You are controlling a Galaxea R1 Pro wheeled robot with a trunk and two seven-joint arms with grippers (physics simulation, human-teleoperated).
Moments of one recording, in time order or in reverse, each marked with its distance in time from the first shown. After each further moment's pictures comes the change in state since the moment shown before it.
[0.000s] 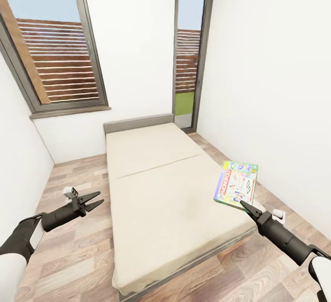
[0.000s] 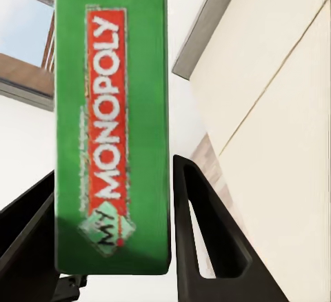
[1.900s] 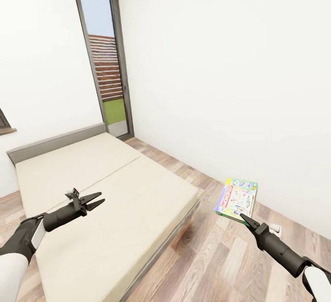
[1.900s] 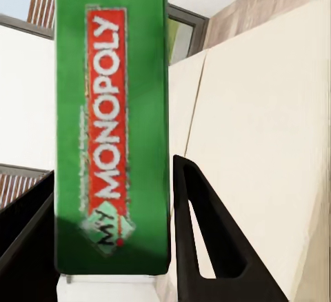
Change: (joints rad) left arm 0.000 -0.008 0.000 0.000 -0.001 -0.044 0.005; right arm -0.011 -0.006 0.002 0.231 0.011 -0.069 0.012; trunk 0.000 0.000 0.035
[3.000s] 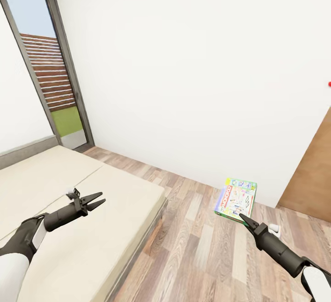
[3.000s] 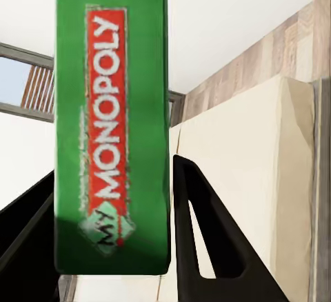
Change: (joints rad) left arm 0.000 -0.005 0.000 0.000 -0.002 -0.002 -0.001; right arm 0.000 0.006 0.003 -0.002 0.000 -0.001 0.000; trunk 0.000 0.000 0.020
